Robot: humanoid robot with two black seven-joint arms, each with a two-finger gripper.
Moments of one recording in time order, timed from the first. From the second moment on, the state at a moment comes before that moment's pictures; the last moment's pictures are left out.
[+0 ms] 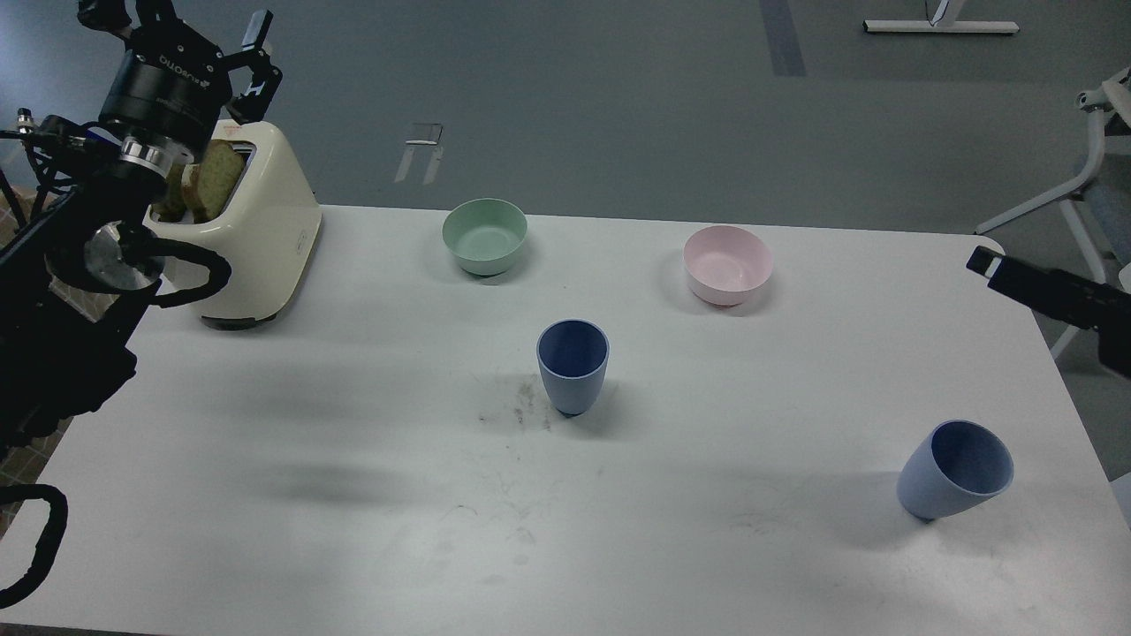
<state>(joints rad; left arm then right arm) -0.74 0.50 -1.00 -0.81 0.20 -0.40 -0.44 0.05 -0.86 1.42 1.66 -1.60 0.49 -0.05</state>
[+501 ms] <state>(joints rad) -0.74 0.48 -1.00 -0.84 0.21 -0.39 -0.44 -0.04 -0.98 1.29 1.70 -1.76 0.49 -0.01</state>
